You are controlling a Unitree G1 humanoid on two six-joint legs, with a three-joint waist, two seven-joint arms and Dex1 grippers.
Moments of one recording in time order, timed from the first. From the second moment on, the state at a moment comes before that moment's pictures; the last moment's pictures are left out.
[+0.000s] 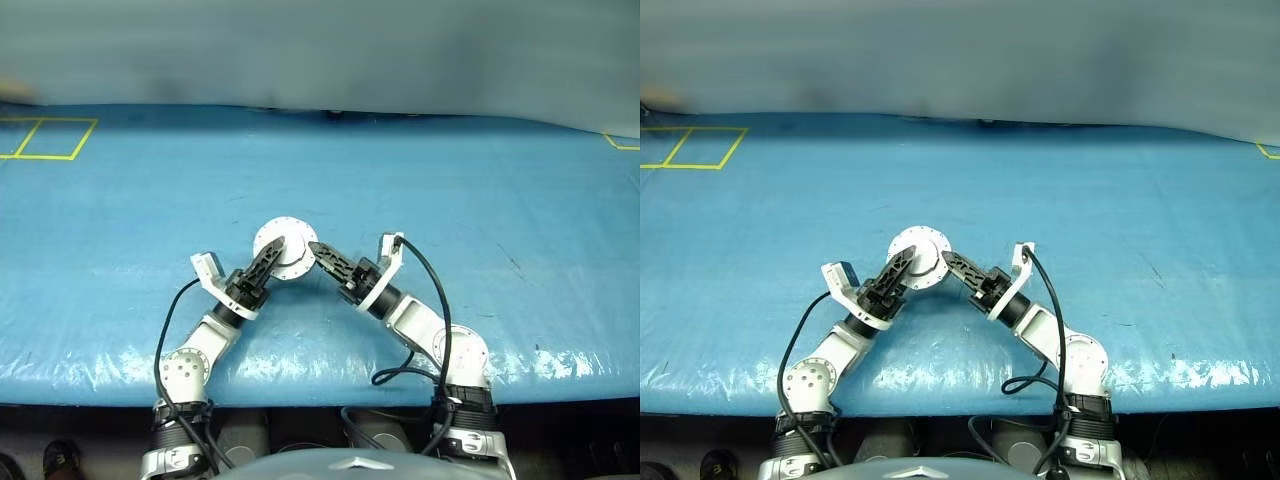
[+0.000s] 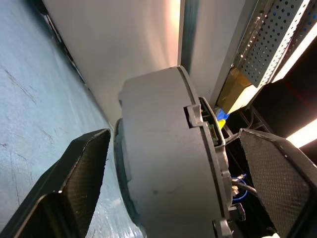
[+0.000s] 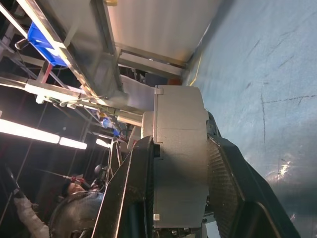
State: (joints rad) left arm -0.06 0.00 0.20 0.05 -1.06 0.62 -0.78; right arm -0.16 0.05 -0.14 -0.09 1.18 0.94 0.35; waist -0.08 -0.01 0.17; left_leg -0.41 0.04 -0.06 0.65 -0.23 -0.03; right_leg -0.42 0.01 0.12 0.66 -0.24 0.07
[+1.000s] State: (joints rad) left arm -0.44 -0.03 0.58 0.48 -0.86 0.02 -0.26; right arm -0.19 0.04 -0.16 -0.01 0.77 0.53 0.28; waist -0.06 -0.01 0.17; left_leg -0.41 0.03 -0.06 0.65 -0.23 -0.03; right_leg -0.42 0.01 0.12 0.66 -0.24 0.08
